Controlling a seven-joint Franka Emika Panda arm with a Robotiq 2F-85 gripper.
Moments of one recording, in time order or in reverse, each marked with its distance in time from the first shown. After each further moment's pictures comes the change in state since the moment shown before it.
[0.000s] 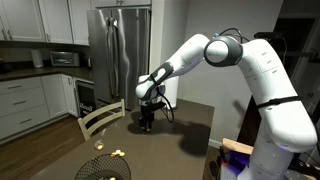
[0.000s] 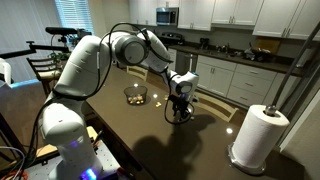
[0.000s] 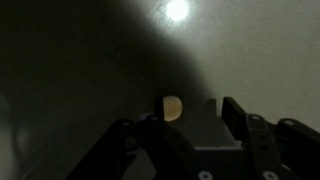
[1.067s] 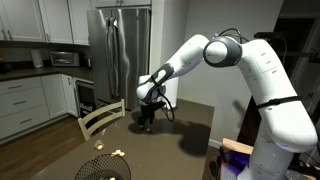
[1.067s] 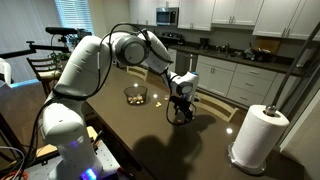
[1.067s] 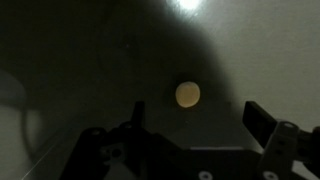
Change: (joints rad) arm 0.004 0.006 -0.016 0.000 -0.039 0.057 0.015
